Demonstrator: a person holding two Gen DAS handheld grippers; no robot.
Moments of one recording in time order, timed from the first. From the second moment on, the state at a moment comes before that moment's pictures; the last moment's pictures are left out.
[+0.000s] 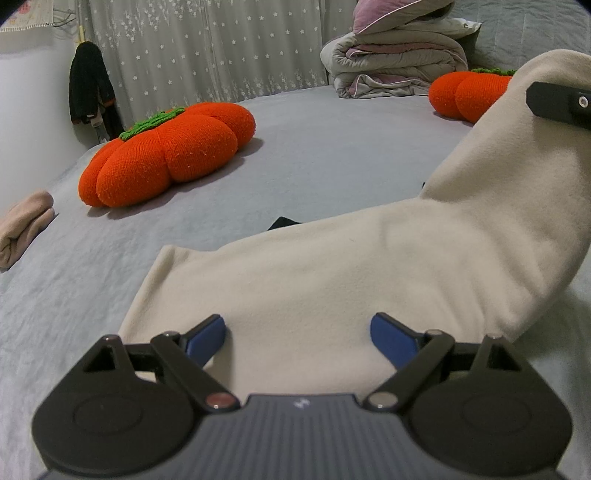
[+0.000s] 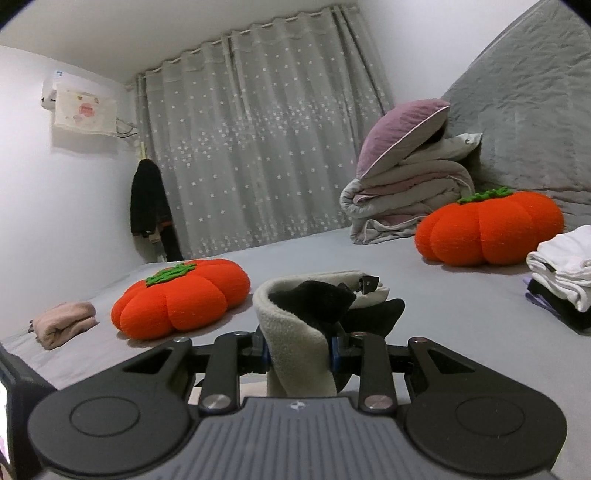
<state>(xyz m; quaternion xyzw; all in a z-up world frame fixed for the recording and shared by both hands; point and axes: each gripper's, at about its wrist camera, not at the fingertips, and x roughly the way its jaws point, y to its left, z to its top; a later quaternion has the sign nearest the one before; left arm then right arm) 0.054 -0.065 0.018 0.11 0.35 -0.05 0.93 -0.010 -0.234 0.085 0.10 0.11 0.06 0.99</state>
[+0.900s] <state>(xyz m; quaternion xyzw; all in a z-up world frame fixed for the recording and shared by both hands) 0.055 -0.066 0.019 0.10 0.35 -0.05 0.93 0.025 -0.343 0.022 0.44 0.27 -0.06 0.85</state>
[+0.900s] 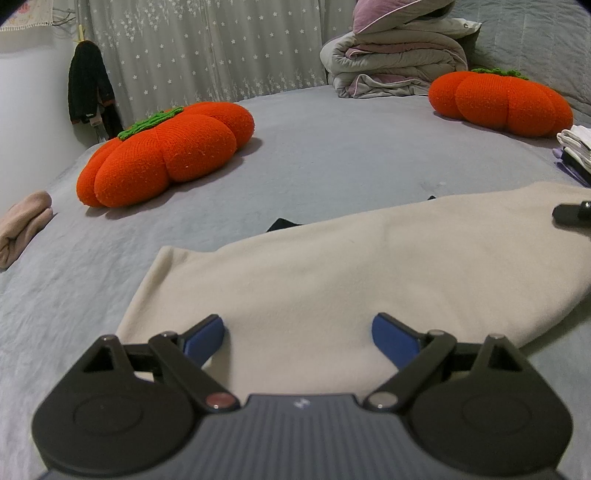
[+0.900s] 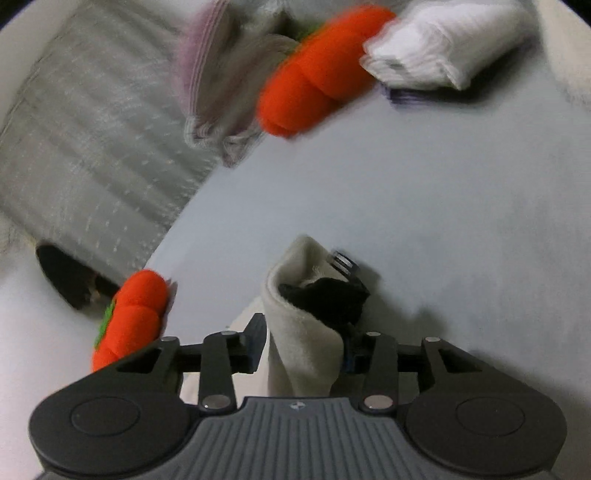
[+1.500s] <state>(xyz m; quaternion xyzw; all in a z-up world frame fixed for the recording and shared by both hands) 0.058 -0.064 0.019 0.10 0.35 -0.06 0.93 0.060 -0.356 0.041 0.35 0.29 0.00 0.89</state>
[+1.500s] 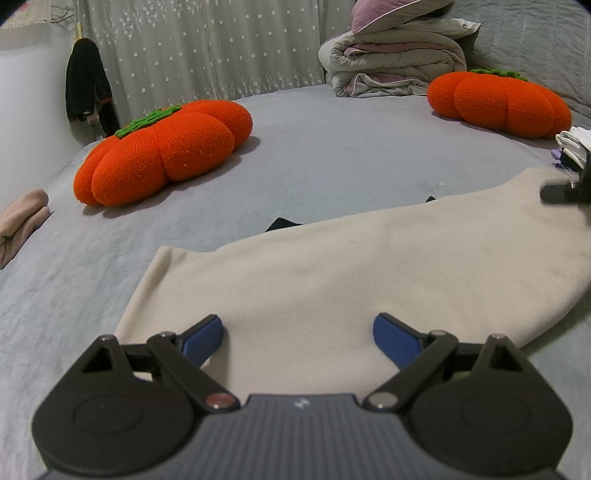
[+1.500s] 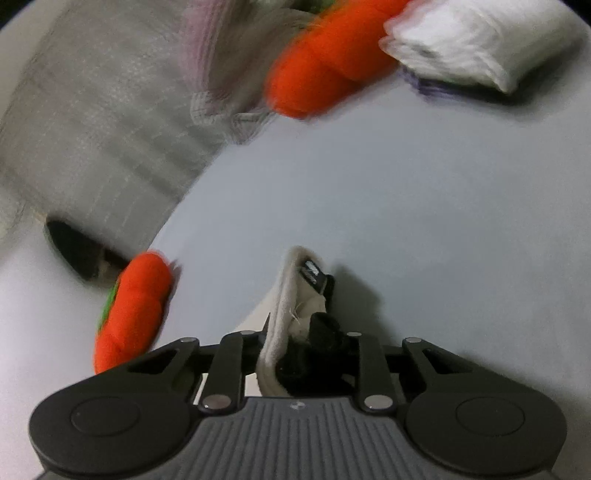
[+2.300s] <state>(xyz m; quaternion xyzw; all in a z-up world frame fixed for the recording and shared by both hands) 0.065 -0.066 0.025 0.11 0.35 -0.07 0.93 0.034 -0.278 0.103 0.12 0.20 0.08 0.97</state>
